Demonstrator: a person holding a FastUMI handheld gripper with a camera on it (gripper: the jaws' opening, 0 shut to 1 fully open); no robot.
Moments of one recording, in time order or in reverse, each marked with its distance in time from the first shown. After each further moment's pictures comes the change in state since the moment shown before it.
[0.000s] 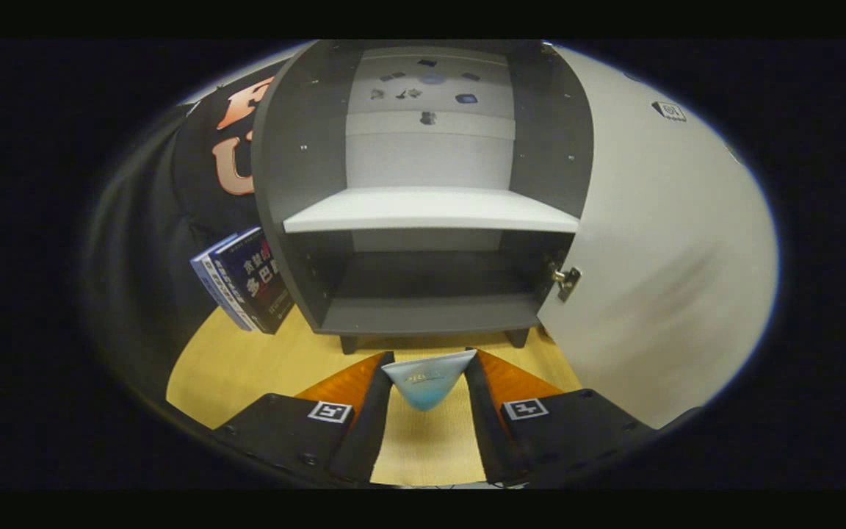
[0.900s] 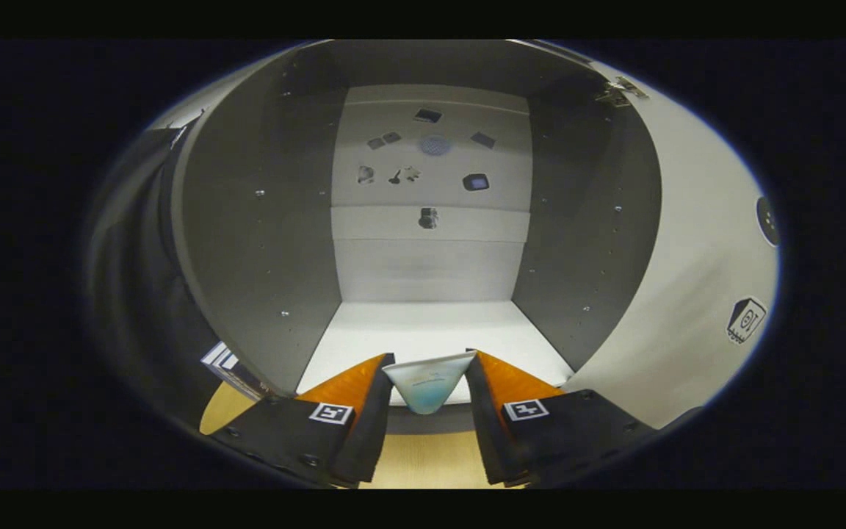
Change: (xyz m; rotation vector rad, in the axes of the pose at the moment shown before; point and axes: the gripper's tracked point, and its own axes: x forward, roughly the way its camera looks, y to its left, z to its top) arm 0.030 -0.008 0.225 -0.029 -0.170 -0.055
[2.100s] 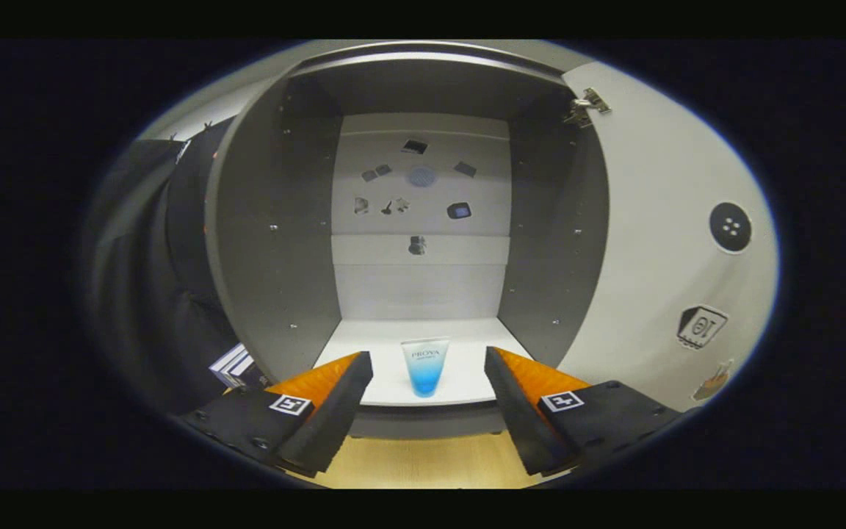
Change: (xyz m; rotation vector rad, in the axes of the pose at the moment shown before) arm -0.089 -0.019 0.010 0.027 -0.151 0.029
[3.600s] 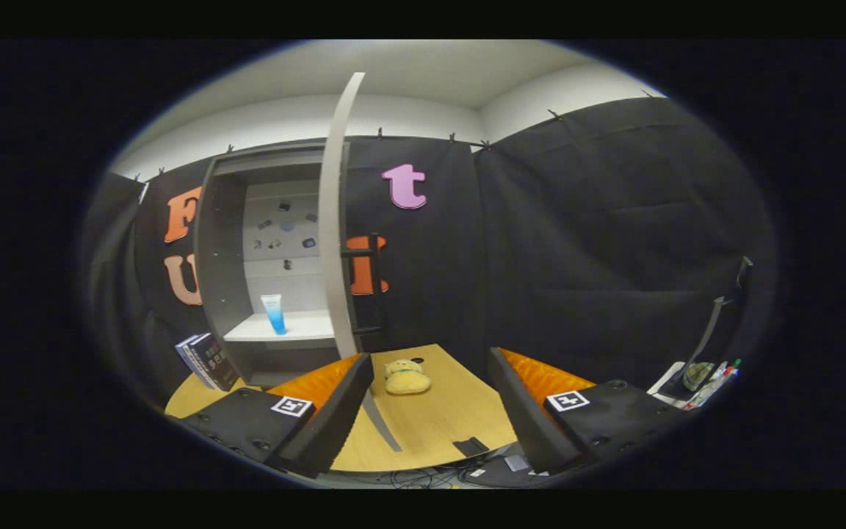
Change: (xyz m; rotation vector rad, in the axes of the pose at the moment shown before) arm -0.314 -0.282 -0.103 0.116 -0.156 -0.306
